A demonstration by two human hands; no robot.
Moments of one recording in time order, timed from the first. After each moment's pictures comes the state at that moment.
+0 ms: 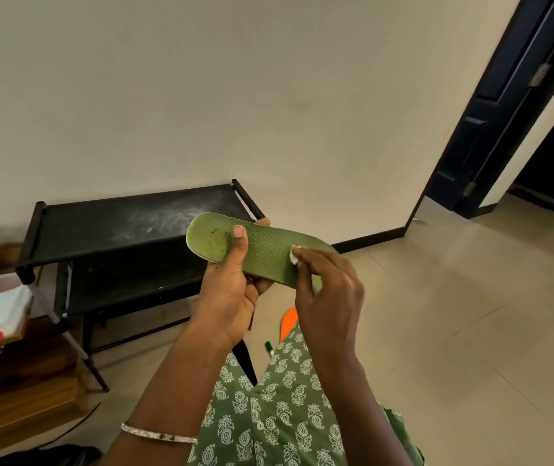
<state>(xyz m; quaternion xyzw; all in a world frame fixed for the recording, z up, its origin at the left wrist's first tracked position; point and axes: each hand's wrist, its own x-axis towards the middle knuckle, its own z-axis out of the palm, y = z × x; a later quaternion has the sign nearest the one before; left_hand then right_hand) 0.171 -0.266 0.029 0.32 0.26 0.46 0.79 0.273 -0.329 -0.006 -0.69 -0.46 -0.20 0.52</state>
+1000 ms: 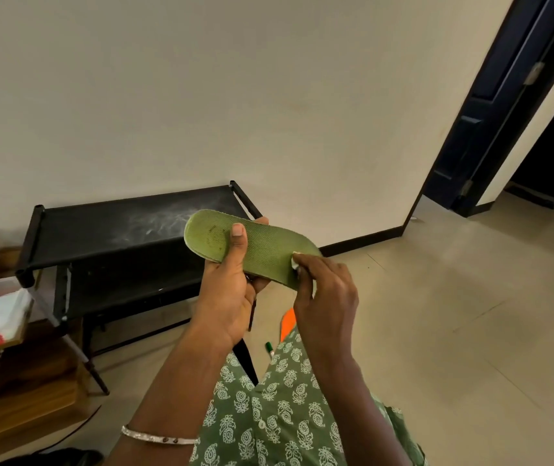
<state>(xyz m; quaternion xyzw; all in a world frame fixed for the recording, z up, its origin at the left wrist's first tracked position) 0.170 -0.269 0.033 0.33 0.26 0.48 0.77 0.269 -0.328 -0.013 -0.72 -0.44 -0.21 0.50</state>
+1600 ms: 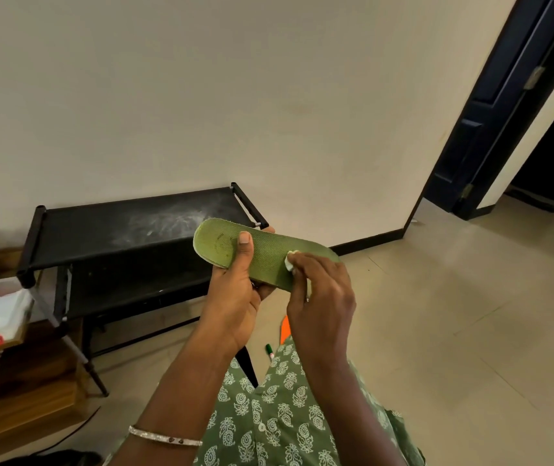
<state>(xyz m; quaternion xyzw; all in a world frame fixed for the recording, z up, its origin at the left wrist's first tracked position) 0.175 -0.269 0.027 0.32 0.27 0.47 0.78 0.261 -0.329 -0.010 -0.69 -0.45 -0.23 0.52</state>
